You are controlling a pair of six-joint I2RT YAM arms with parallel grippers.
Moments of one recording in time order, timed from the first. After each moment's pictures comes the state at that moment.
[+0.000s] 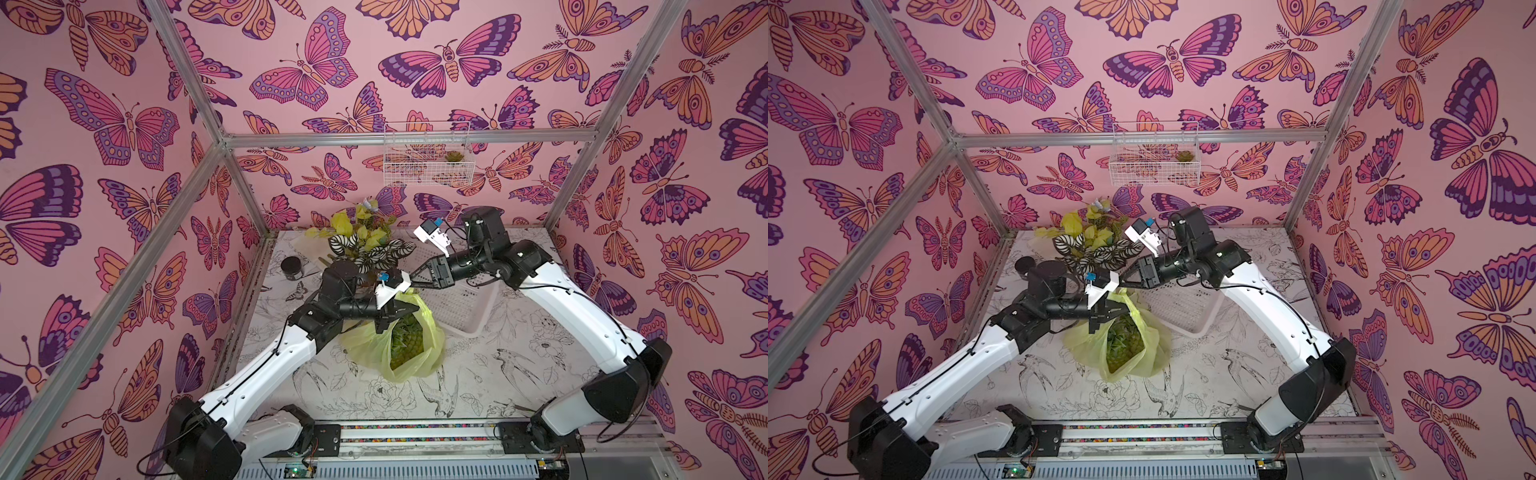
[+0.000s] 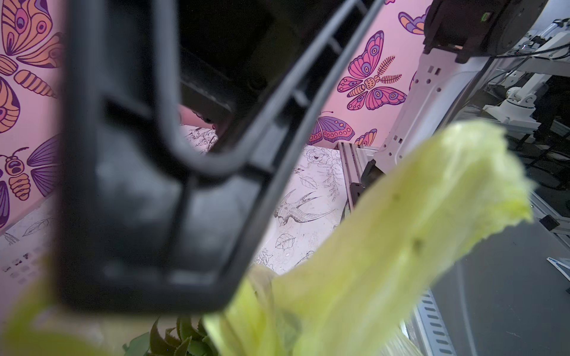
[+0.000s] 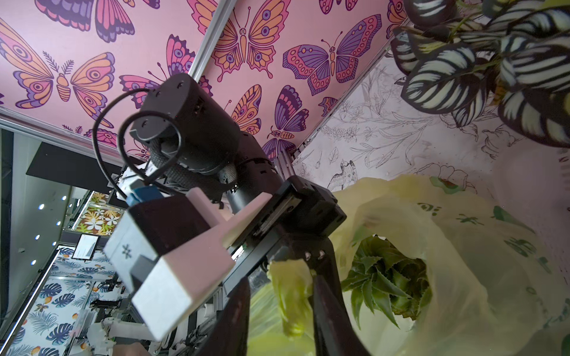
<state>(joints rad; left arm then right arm) -0.56 1.16 0.94 -0.16 0.86 0.23 0.61 1.55 1.64 -0.74 -0.99 0.37</state>
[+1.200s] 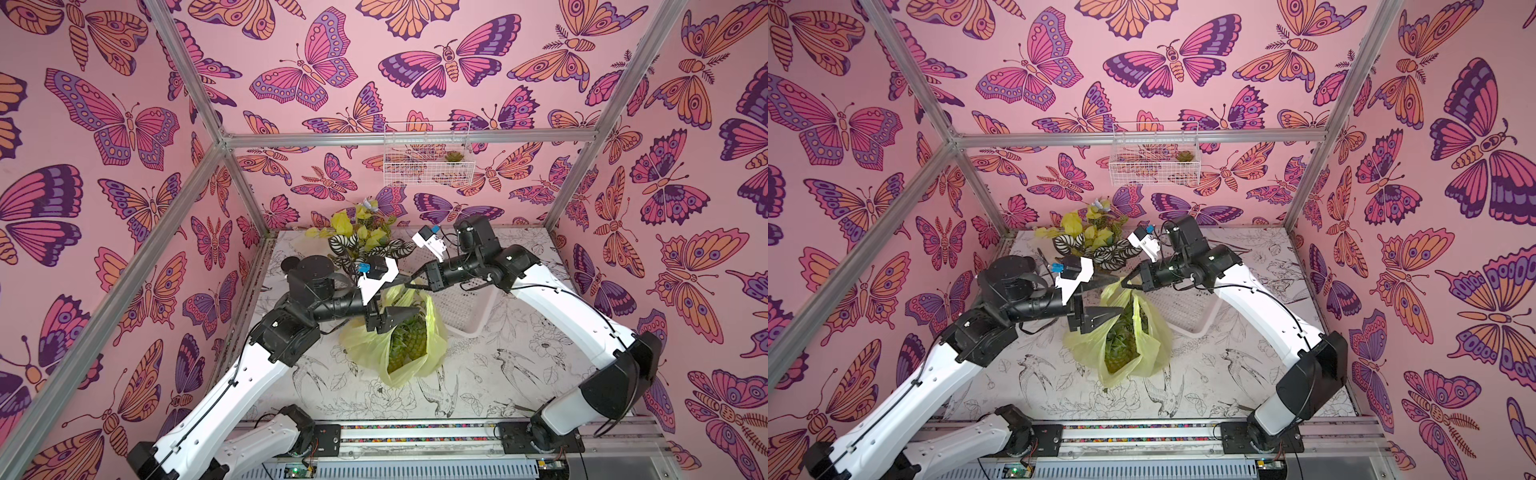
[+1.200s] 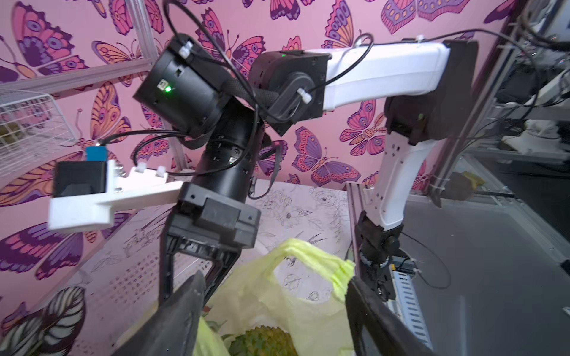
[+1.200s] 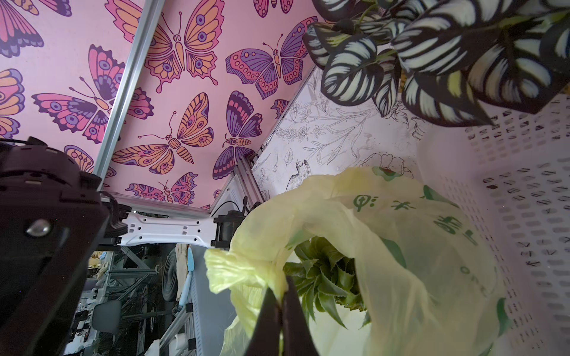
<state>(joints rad) -0.64 1.01 1.16 -0.32 0.75 0.13 0.61 1.57 1.57 -0.70 -0.81 0.39</state>
